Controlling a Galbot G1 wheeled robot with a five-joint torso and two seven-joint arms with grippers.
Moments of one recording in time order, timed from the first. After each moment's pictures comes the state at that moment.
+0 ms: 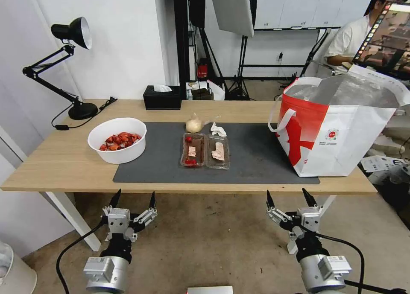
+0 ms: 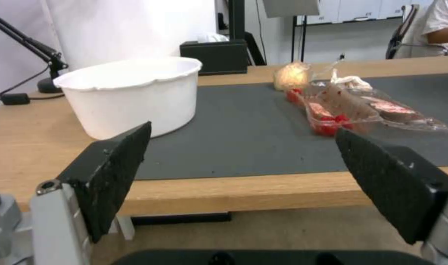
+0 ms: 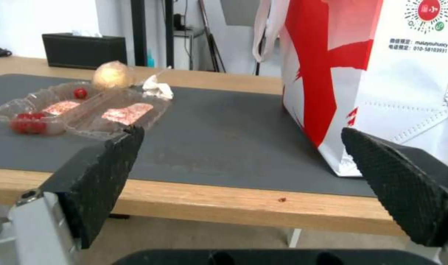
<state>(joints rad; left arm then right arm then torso) 1.80 -1.50 -0.55 -2.30 0.00 0.00 0.00 -1.80 1.50 0.55 2.30 0.00 0.00 0.00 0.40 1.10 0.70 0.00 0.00</state>
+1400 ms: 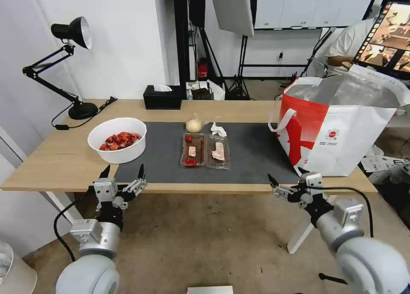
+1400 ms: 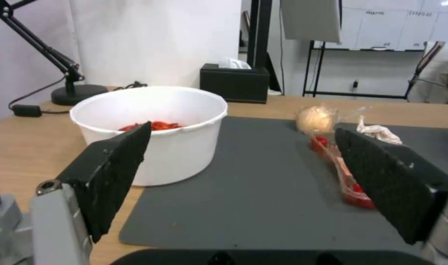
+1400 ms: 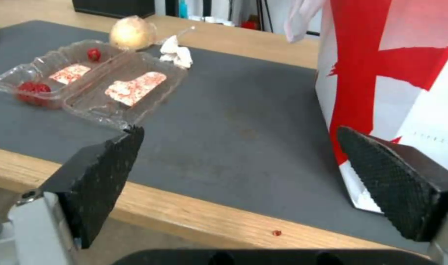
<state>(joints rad) 1.59 -1.26 -0.51 -2.31 -0.28 0.15 -0.25 -1.53 1.00 0.61 2.33 0.49 -0.48 0.10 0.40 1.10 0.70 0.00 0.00</state>
